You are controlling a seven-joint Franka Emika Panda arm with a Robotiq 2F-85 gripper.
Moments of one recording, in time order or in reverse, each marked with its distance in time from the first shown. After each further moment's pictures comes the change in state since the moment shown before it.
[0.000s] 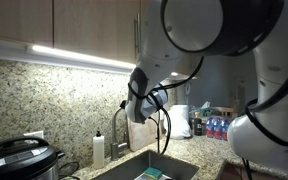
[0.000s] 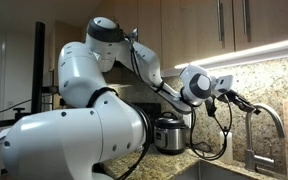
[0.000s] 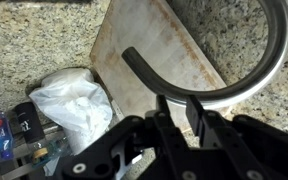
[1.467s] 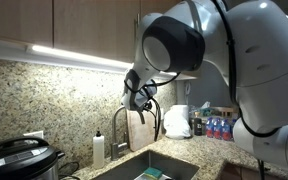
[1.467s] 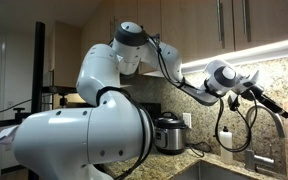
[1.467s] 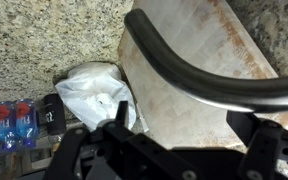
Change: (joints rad) arm -0.455 0.026 0.272 0.383 -0.111 -0.348 0.000
